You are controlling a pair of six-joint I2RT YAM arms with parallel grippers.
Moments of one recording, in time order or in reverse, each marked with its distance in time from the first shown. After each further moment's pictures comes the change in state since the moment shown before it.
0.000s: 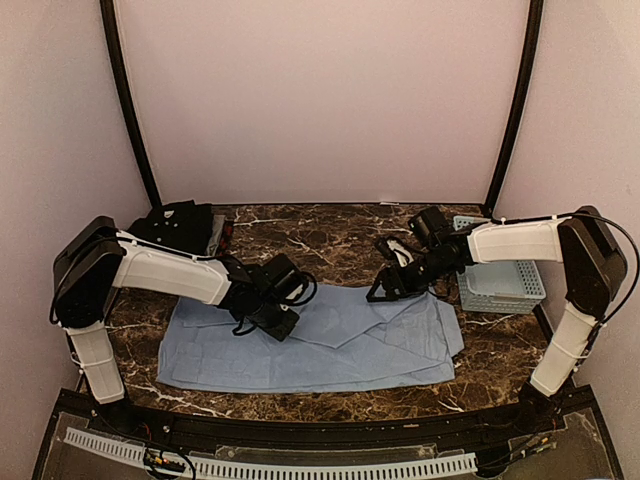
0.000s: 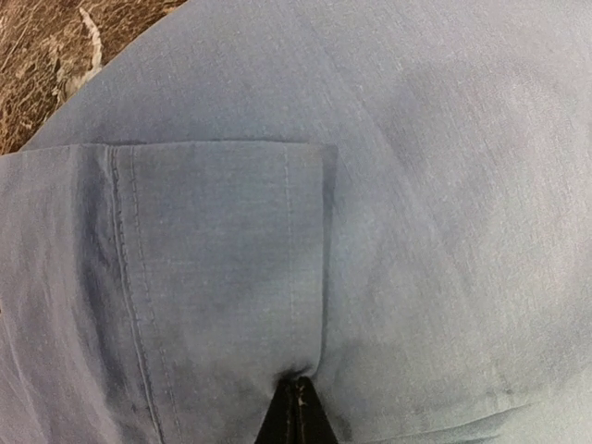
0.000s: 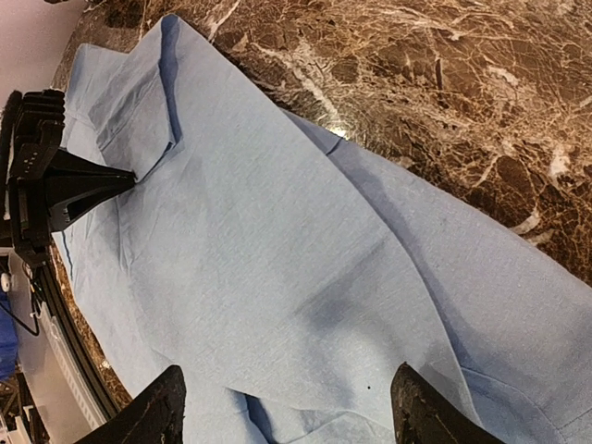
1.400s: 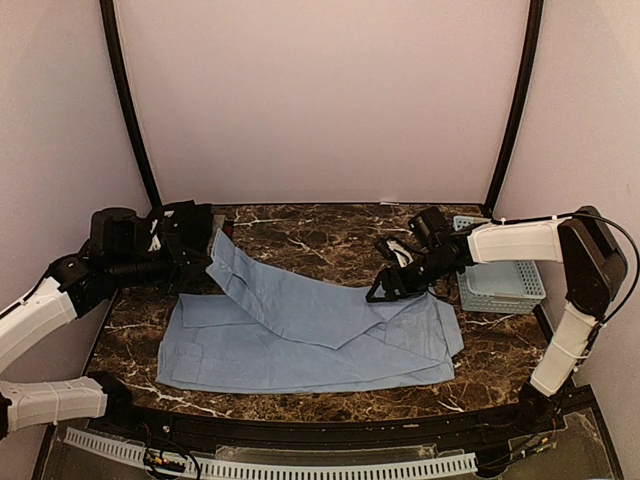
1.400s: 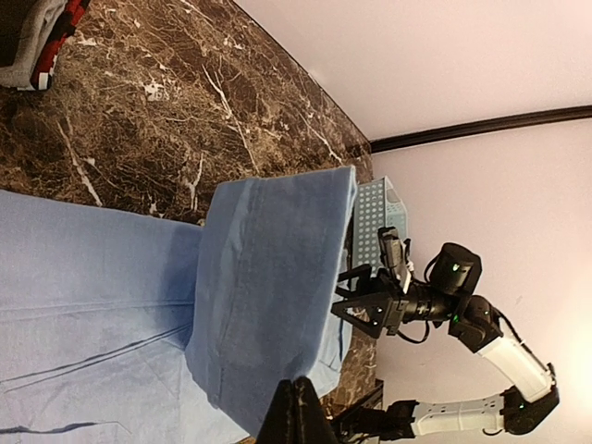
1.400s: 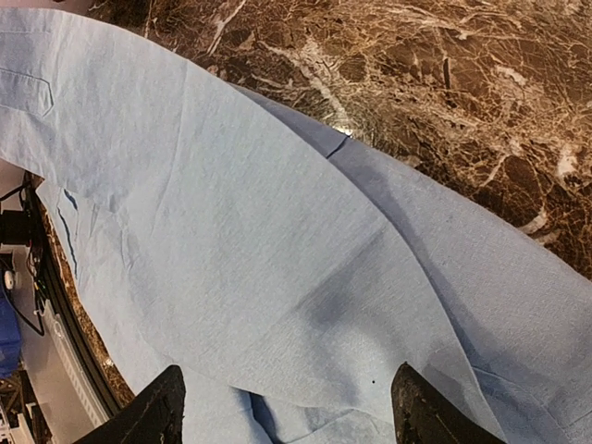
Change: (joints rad) left arm 0.507 -0.968 -0.388 0.101 0.563 -0.749; right arm 0.000 -0.001 -0.004 0.001 -0.013 -0.001
